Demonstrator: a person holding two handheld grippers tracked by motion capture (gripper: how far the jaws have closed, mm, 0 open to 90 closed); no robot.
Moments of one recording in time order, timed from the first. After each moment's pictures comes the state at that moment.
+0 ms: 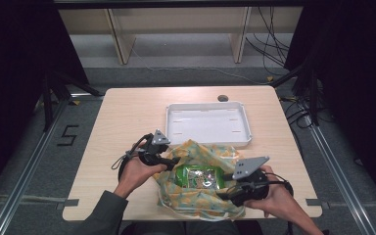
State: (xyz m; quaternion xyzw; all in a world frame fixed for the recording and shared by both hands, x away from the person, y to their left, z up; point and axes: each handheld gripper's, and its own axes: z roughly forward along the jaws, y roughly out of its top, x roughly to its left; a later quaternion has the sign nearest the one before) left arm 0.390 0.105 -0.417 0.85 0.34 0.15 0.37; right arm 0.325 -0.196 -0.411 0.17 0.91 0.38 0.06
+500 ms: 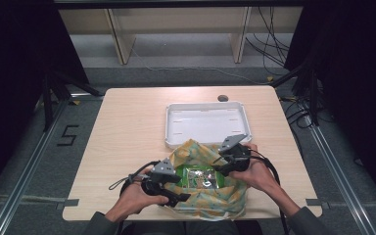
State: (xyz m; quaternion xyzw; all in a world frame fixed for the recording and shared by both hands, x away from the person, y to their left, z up) left arm 0.332 0.089 -0.450 0.88 0.24 0.00 0.41; right arm 0.406 -0.173 -0.441 0.25 0.91 0.30 0.13
